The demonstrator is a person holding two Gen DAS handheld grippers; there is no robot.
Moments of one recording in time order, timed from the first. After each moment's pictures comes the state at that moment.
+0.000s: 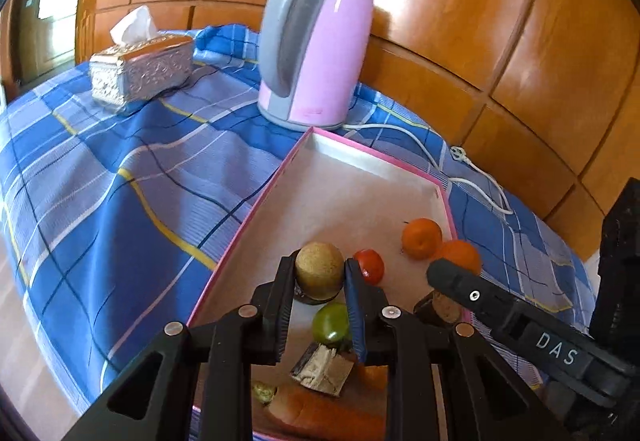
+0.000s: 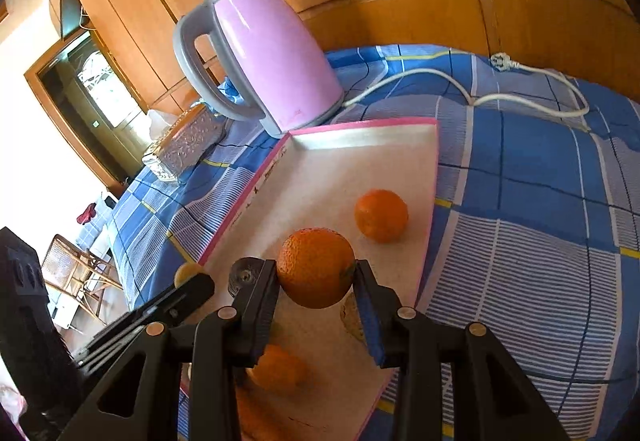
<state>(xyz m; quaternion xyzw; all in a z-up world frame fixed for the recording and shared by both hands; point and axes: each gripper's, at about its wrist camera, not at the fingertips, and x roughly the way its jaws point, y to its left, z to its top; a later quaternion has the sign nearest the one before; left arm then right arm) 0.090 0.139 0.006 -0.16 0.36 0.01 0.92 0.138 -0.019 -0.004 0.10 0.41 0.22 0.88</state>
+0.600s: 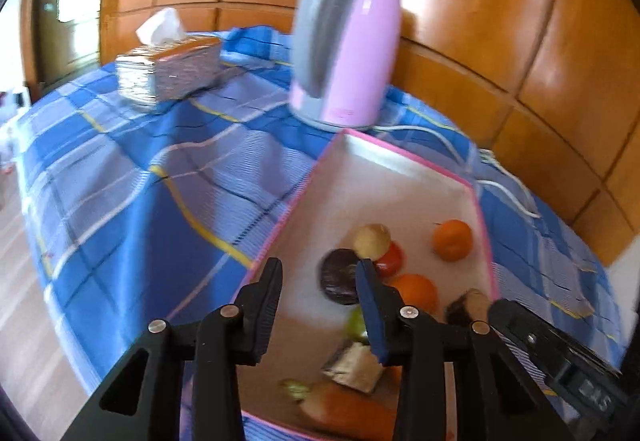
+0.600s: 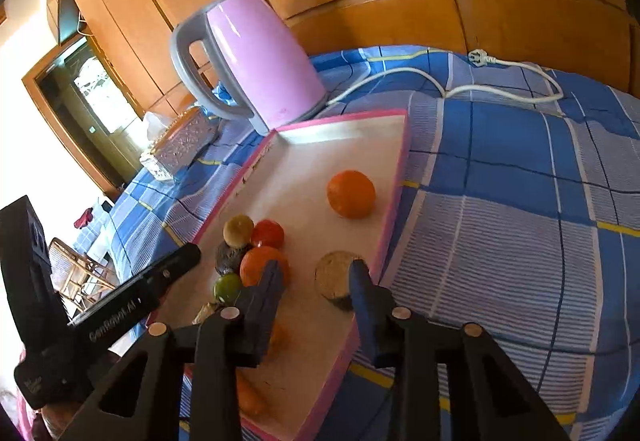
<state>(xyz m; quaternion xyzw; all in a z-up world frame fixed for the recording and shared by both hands) 0.085 0.150 0.001 -0.15 0.36 0.08 0.92 0.109 -0.038 -0.004 0.10 0.40 0.21 0.88</state>
